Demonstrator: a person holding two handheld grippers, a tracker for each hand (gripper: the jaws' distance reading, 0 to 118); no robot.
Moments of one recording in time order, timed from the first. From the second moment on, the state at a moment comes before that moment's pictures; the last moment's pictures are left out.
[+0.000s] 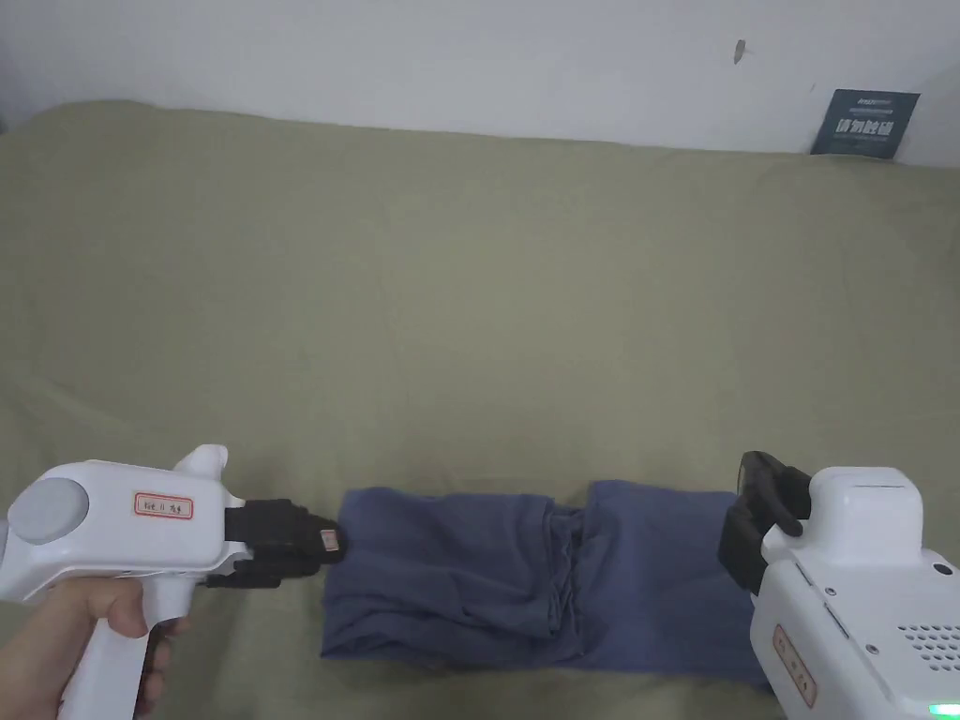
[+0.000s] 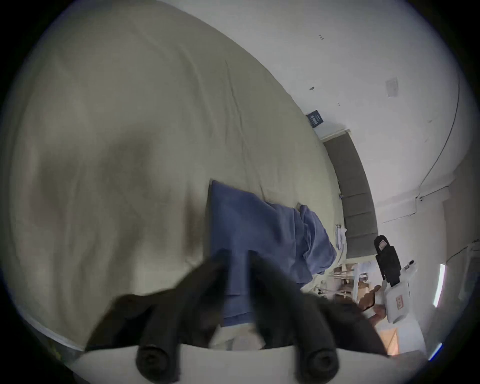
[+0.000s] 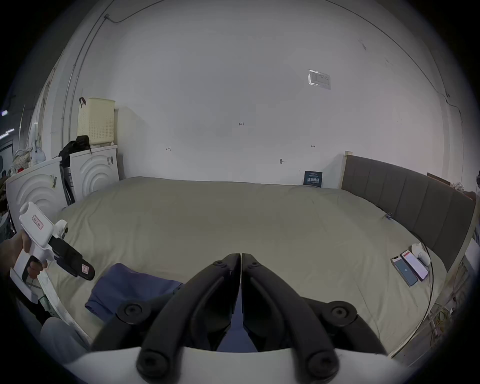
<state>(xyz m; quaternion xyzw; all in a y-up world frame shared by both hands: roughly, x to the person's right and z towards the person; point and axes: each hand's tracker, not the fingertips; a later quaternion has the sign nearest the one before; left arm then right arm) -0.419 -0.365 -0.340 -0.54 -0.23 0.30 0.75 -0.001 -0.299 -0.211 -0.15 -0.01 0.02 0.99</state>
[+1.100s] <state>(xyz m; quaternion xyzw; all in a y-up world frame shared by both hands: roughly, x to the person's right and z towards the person) -0.469 -0.283 -0.314 -0.50 -0.14 0.26 0.81 0.002 -0.263 -0.209 -0.11 -0.01 0.02 0.99</state>
